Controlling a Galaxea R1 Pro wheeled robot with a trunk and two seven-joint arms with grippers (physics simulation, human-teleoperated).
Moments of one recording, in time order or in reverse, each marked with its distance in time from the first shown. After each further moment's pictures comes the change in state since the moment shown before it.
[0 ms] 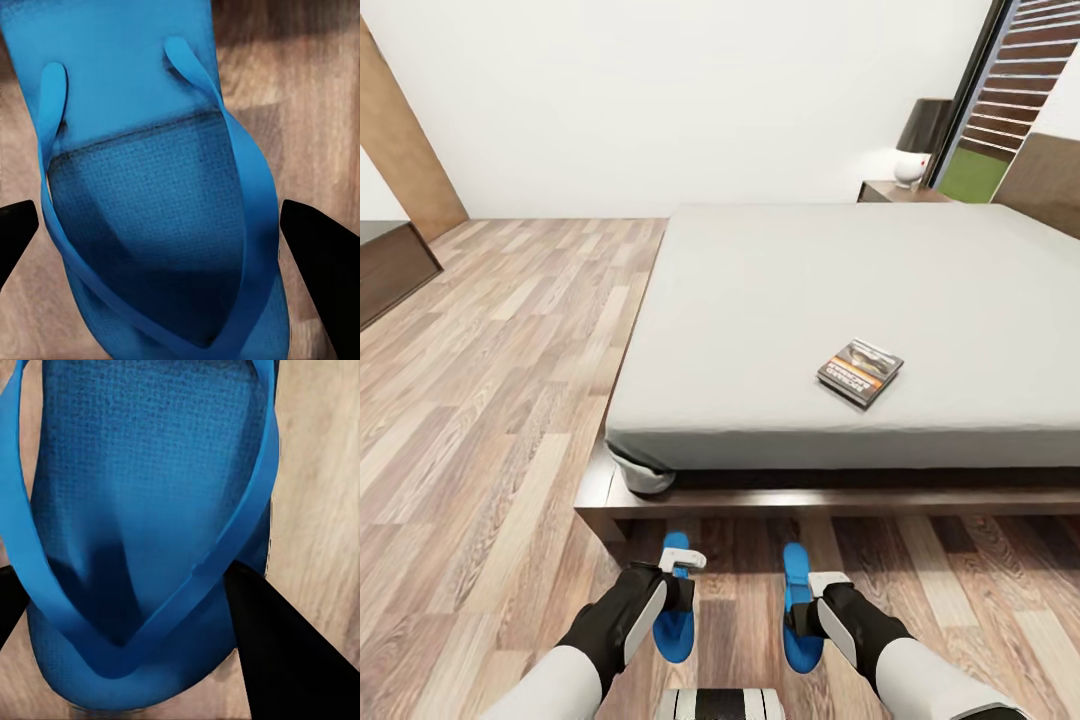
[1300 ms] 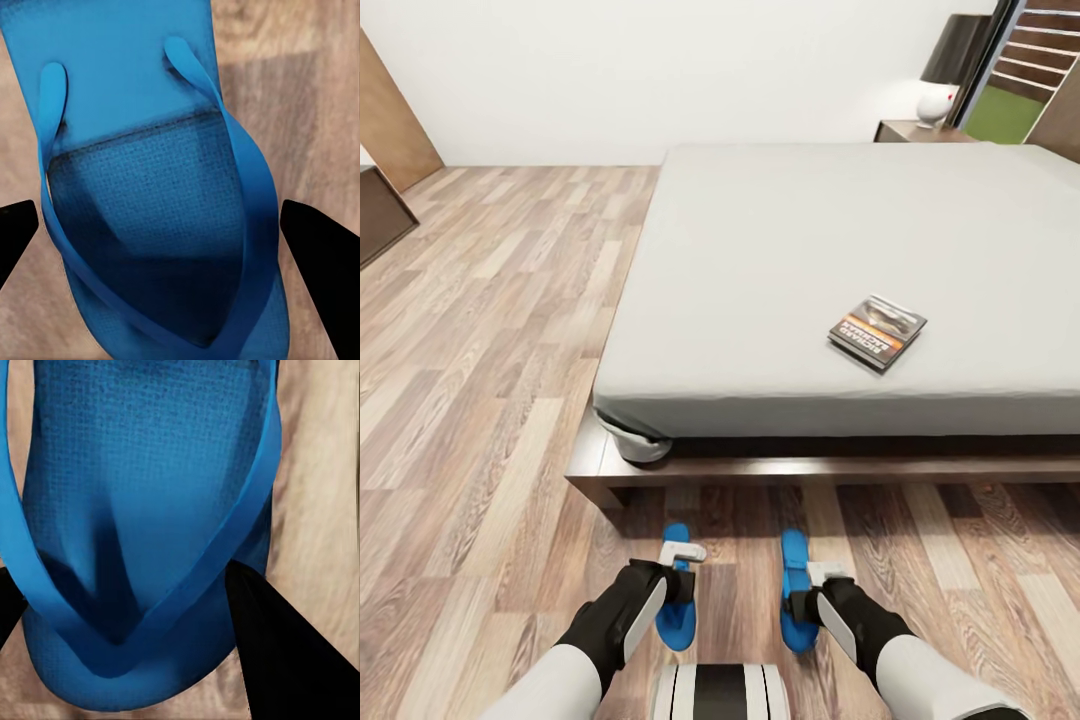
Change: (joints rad) left arm 0.001 0.001 -0.001 -0.021 0.005 -0.035 0.002; right arm 0.000 -0.003 0.000 -0.032 0.000 -0.051 0.007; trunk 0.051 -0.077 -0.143
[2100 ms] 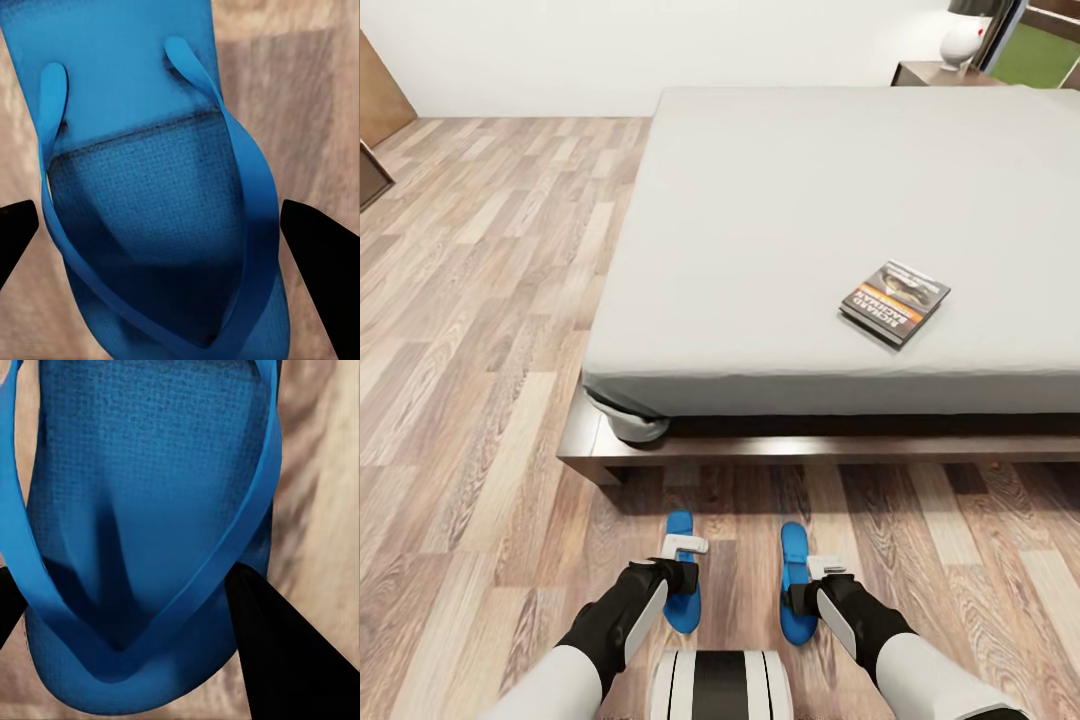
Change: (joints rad) left arm 0.001 0.000 -0.013 0.008 0.001 -0.125 -0.014; right arm 0.000 -0.001 0.000 -0.024 -0.001 -0.014 -0.003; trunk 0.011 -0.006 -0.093
